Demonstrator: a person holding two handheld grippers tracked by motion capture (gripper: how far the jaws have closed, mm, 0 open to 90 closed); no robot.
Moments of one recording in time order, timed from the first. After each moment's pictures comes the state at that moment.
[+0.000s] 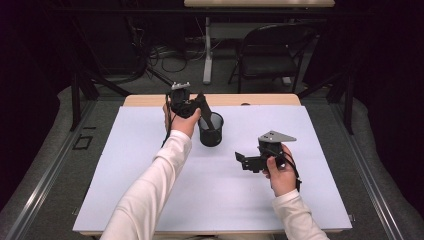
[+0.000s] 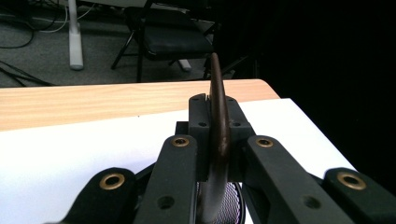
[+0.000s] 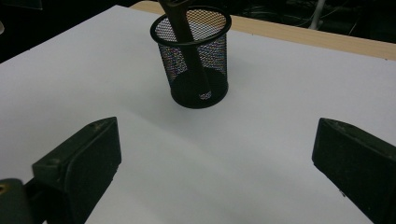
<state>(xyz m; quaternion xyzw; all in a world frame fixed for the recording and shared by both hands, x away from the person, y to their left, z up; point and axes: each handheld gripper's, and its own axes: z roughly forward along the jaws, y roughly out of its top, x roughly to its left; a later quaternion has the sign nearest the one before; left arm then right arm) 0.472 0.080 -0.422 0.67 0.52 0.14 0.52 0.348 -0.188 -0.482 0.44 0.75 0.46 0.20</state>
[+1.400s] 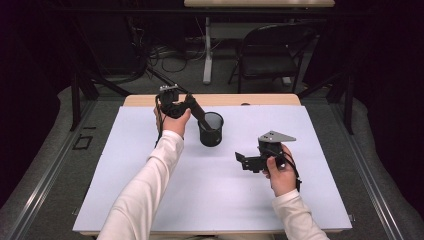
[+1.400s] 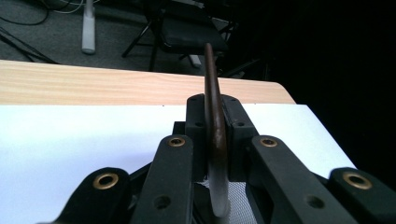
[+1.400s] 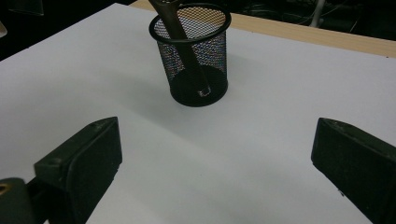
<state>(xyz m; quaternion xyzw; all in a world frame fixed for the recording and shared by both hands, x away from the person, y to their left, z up) 0.482 0.110 -0.438 0.64 0.56 0.12 0.51 0.349 -0.189 -0.484 0.44 0.75 0.46 0.20</state>
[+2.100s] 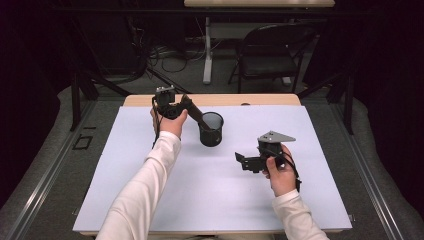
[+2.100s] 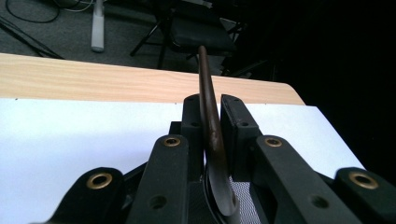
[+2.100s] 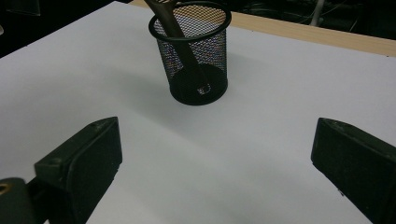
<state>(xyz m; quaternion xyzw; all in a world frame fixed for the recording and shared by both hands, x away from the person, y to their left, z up) 0.482 0.119 -0.442 0.64 0.57 0.13 0.50 0.349 -0.188 -0.484 0.44 0.75 0.46 0.20</state>
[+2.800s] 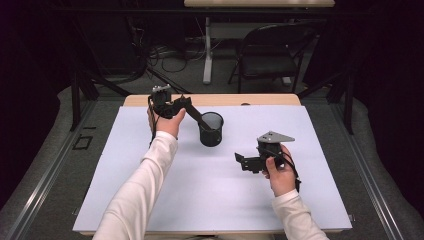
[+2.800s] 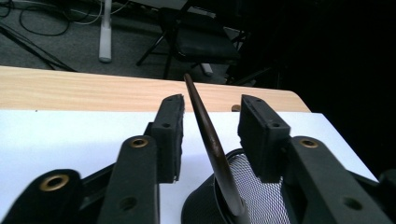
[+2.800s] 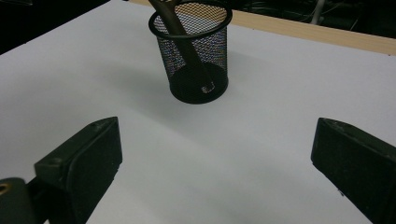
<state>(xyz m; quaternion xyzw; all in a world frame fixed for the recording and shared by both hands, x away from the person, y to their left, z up) 0.479 0.128 -0.436 0.63 0.57 0.15 0.51 0.350 -0.187 -0.485 0.44 0.75 0.45 0.20</state>
